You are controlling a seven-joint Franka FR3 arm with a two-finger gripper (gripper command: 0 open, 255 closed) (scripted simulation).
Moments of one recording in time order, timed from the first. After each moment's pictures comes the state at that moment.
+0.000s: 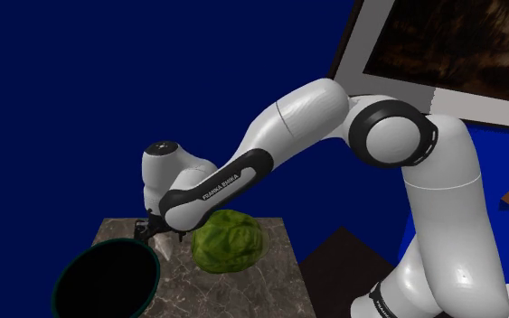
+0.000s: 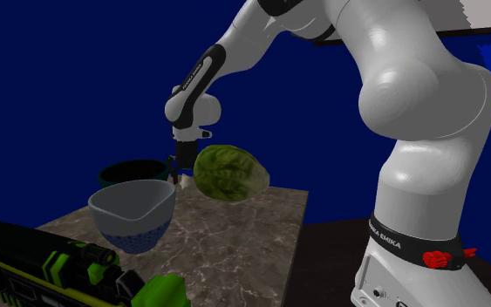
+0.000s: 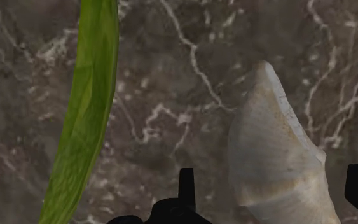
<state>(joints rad) 0.34 0.66 0.29 -1.78 -0.24 2.41 1.09</state>
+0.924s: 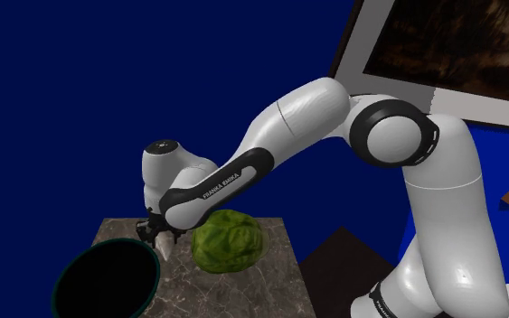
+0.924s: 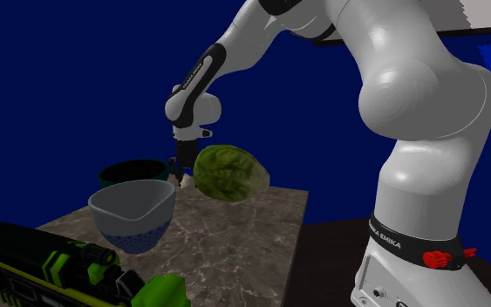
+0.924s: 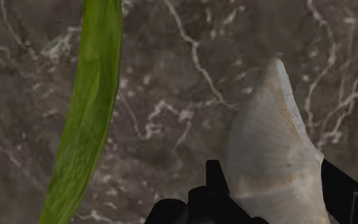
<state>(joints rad) 0.34 0.66 0.29 -1.78 -0.24 2.40 1.09</state>
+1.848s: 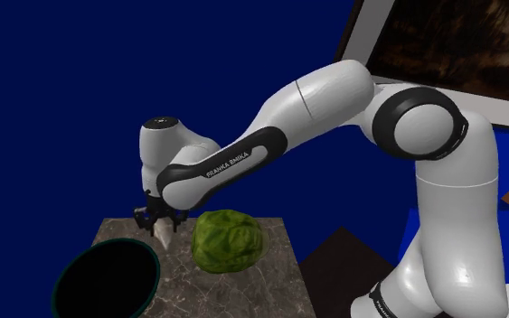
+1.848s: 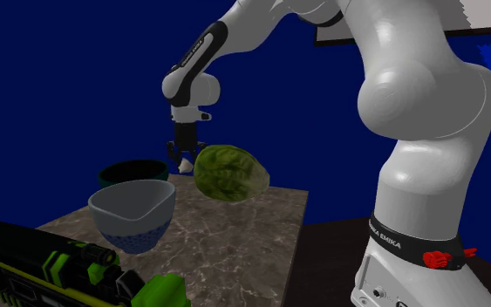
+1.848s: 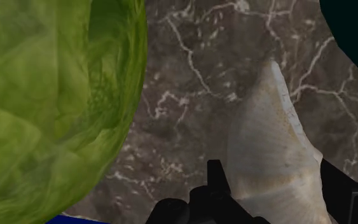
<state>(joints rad) 0.32 0.56 0.32 -1.78 -0.20 2.31 1.07</state>
